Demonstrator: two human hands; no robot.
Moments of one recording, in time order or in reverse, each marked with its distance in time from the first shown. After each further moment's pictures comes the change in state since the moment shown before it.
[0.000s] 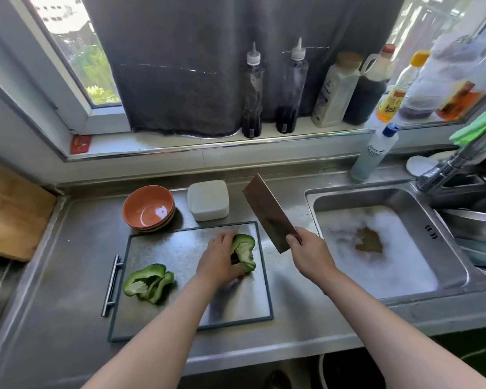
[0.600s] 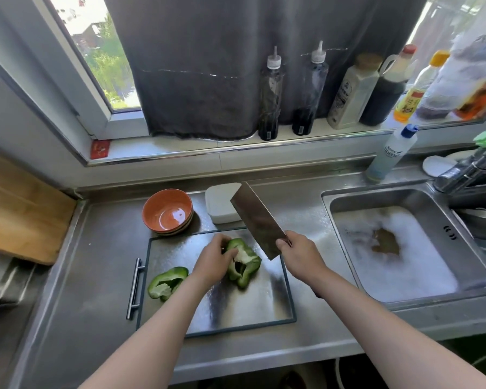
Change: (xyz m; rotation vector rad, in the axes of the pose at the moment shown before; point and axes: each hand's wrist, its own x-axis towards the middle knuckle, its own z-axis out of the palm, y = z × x) left_hand -0.005 -0.049 -0.037 -0.438 0.073 -0.174; right_hand -0.006 -0.050 0.043 0.038 -0.116 -0.006
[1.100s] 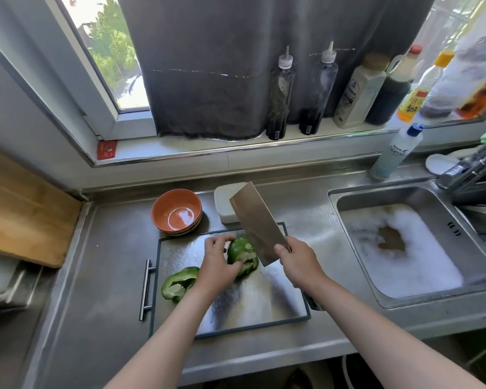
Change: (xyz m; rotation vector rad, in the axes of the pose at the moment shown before) left_hand -0.020 -0.023 -0.016 -0.062 0.034 0.134; right_hand -0.016 -0.019 0.039 0.143 -0.003 0.070
